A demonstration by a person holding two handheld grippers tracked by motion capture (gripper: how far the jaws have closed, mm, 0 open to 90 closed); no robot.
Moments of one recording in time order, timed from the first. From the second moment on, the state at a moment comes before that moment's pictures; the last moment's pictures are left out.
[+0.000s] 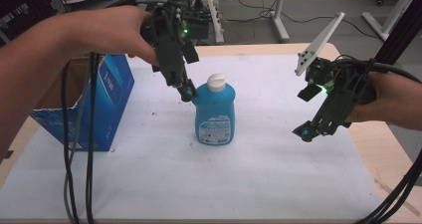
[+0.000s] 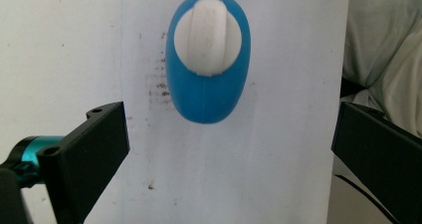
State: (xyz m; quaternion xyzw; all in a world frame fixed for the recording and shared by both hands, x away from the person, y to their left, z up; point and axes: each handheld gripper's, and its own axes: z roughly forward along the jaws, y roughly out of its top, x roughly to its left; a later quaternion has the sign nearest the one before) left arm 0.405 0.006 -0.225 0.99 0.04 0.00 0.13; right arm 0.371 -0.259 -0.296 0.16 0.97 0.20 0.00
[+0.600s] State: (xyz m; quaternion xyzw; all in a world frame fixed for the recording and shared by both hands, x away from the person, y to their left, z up) left arm 0.419 -0.026 -0.250 0.99 0.02 -0.01 0.13; right arm 0.373 -0.262 -0.296 0.17 0.96 0.21 0.00
